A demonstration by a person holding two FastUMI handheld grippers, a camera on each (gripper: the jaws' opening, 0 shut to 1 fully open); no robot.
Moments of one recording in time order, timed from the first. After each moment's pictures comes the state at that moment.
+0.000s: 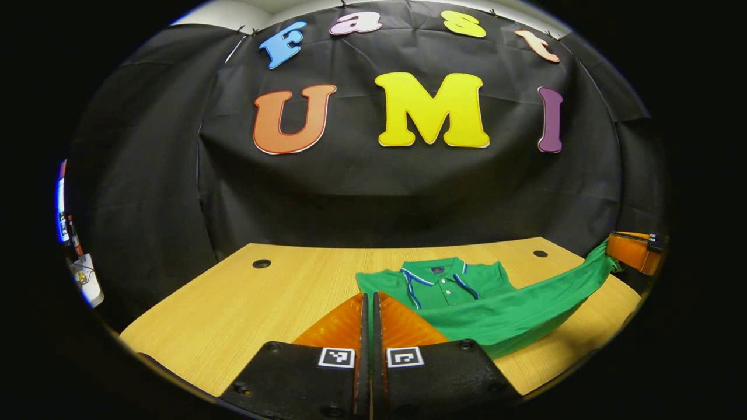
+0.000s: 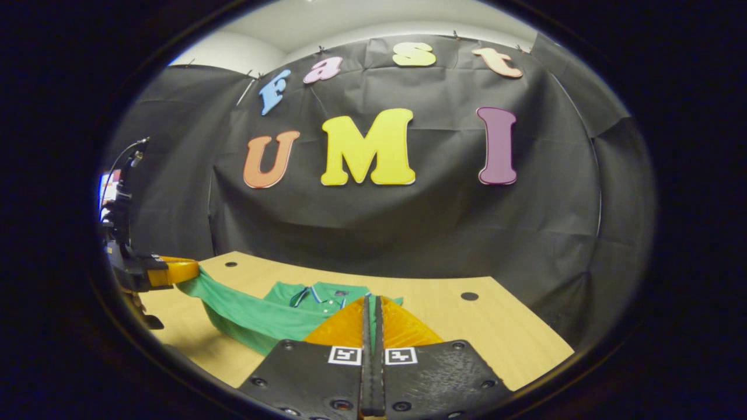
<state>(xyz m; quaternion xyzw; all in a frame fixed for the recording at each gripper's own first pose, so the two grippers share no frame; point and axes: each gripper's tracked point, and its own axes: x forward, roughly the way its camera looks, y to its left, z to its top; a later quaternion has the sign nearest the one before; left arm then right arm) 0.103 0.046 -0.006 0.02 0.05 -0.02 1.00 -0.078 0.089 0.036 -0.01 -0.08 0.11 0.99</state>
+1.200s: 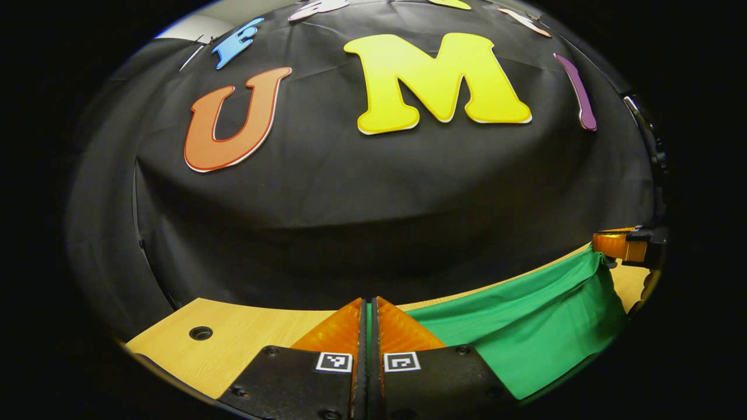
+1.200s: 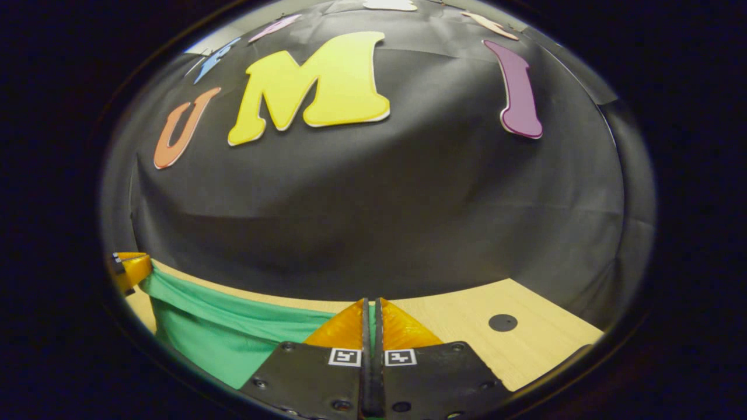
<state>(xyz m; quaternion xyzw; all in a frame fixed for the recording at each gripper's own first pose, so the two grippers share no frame) 0.363 0.038 -0.024 0.08 0.00 -0.02 1.00 0.225 0.109 0.033 0.02 -0.04 0.00 1.00</state>
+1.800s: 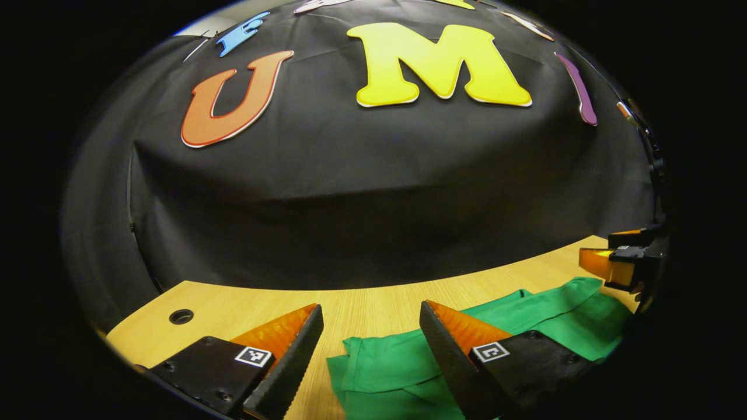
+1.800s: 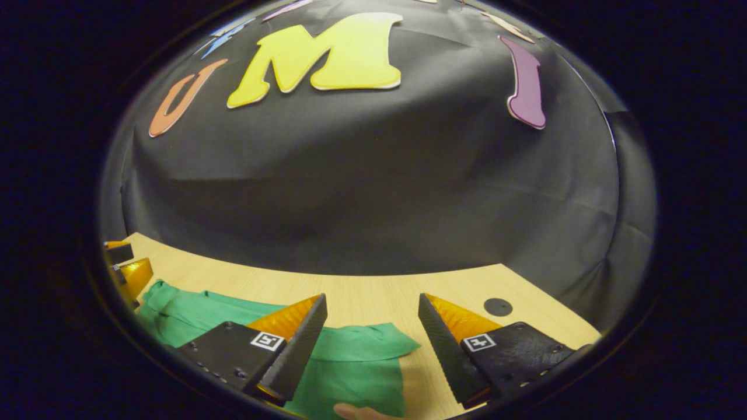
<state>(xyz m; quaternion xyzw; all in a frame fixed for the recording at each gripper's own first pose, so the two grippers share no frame) 0.358 0.035 -0.070 0.05 0.06 -0.02 1.00 0.223 0.112 0.008 -0.01 0.02 -0.03 1.00</state>
